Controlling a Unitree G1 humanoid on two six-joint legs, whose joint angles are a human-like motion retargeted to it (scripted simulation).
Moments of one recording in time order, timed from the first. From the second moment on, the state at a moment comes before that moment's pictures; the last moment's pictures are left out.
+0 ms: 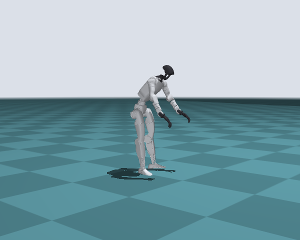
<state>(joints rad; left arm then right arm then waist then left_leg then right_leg) -0.96 0.64 -0.61 1.05 0.16 -0.07 0.41 -0.98 -0.46 0.86 1.08 -0.65 0.08 -0.40 -0.02 -0.09 0.52 -0.38 0.06 0.32 -0.09 0.15 -0.26 -0.41 -0.11 -0.37 0.00 0.23 0.26</state>
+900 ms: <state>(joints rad) -0.82 0.70 -0.60 1.03 0.07 -0.08 0.36 -1.07 -0.49 0.91 1.13 -0.74 0.10 -0.44 -0.12 -0.03 0.52 -0.39 0.10 0.40 -0.09 0.15 -0.26 -0.46 -0.06 -0.33 -0.01 0.21 0.26</state>
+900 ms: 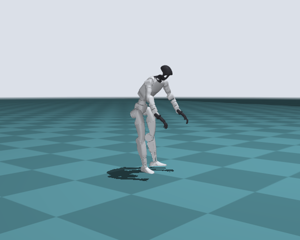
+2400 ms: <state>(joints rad) -0.04 0.37 -0.11 0.82 -0.37 -0.20 0.45 -0.55 -0.54 0.80 0.86 -0.73 0.01 -0.37 0.01 -0.01 0.17 -0.03 0.17 0.87 -0.09 0.02 -0.24 -0.09 -0.28 -0.46 0.14 0.03 0.26</state>
